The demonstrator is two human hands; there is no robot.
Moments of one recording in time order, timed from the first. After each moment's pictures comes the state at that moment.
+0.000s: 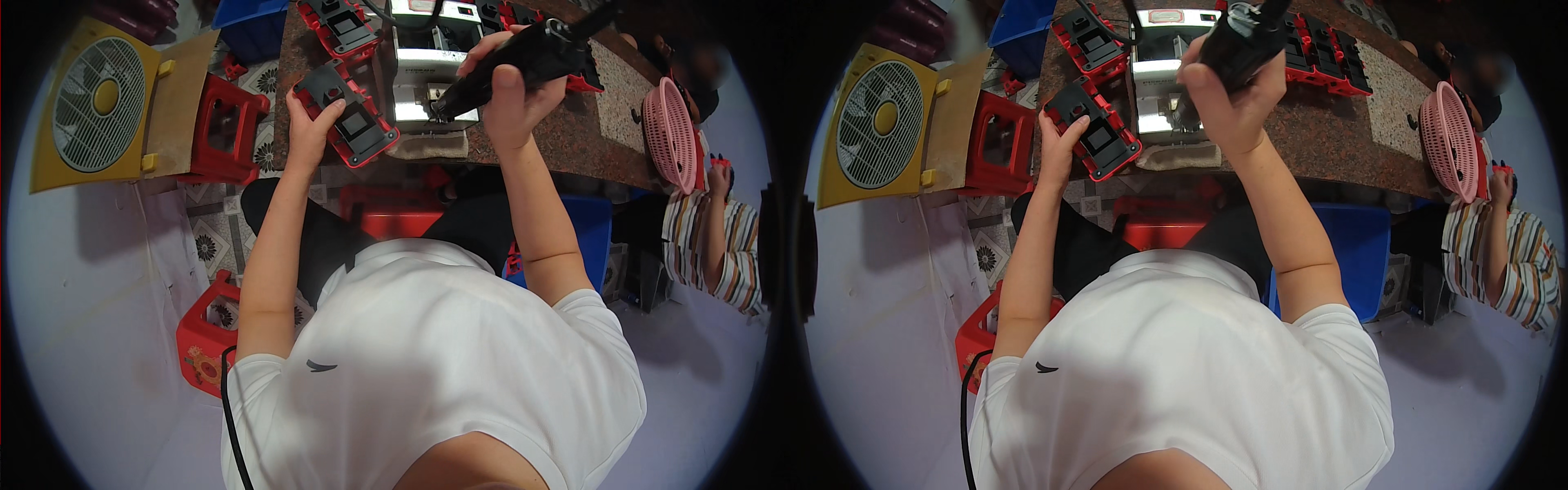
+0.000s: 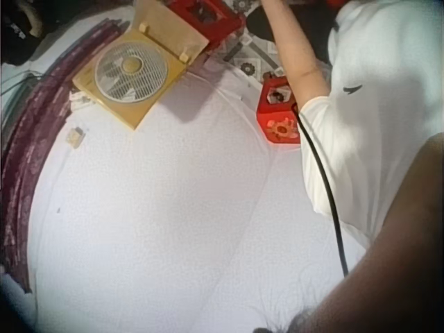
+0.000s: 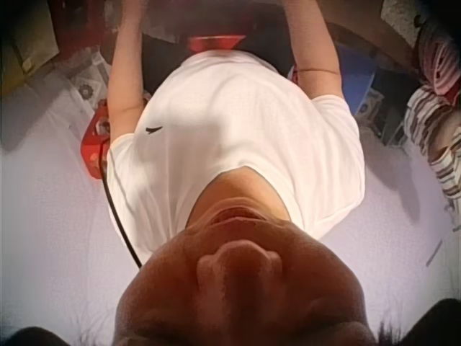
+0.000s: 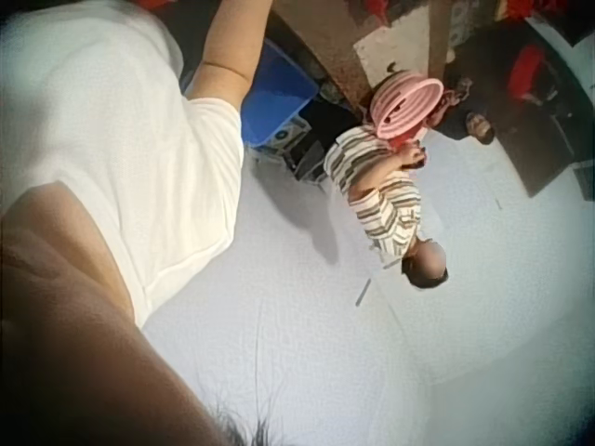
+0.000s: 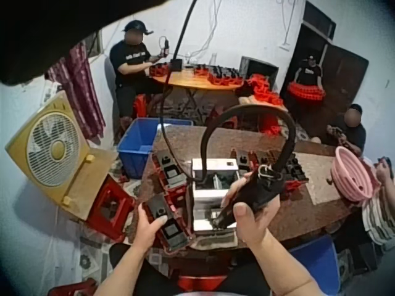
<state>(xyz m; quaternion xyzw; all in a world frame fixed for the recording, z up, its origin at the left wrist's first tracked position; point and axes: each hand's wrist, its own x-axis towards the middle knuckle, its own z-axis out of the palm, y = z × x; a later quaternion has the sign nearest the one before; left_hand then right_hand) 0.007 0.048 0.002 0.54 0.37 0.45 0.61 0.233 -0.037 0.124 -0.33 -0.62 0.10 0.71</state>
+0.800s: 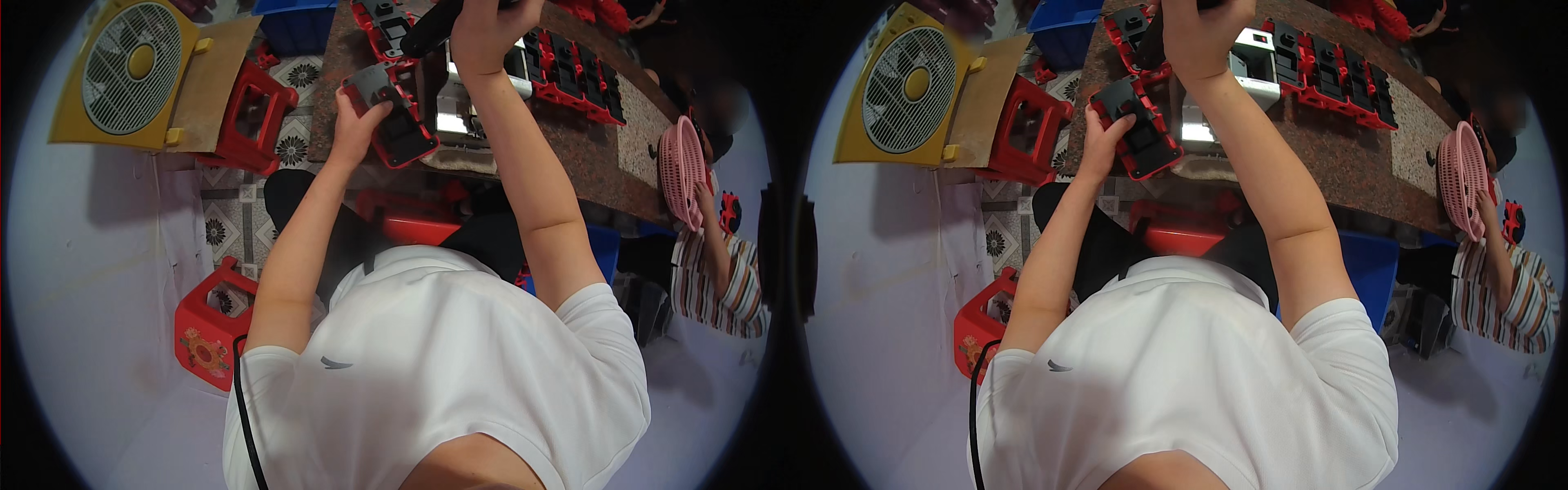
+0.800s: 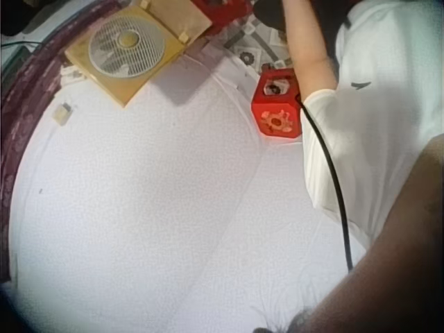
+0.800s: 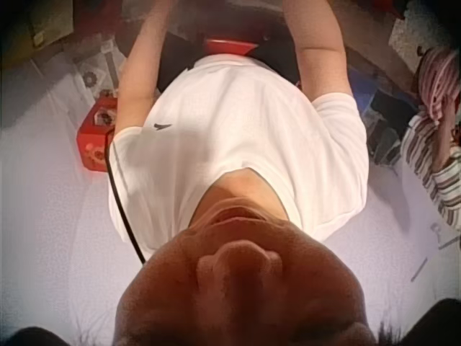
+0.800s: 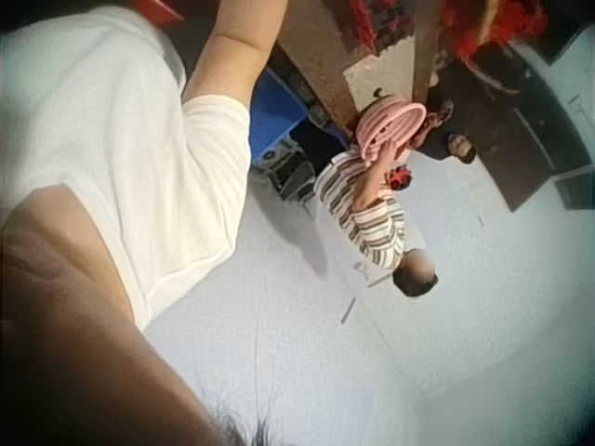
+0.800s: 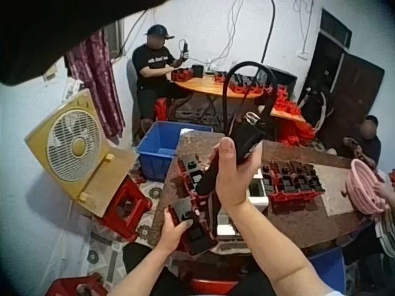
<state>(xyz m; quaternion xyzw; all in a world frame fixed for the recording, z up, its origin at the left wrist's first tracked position) 0.007 0.046 -0.010 0.52 0.36 0.47 0.62 0.171 0.068 0.171 -0.27 -0.59 0.02 0.76</state>
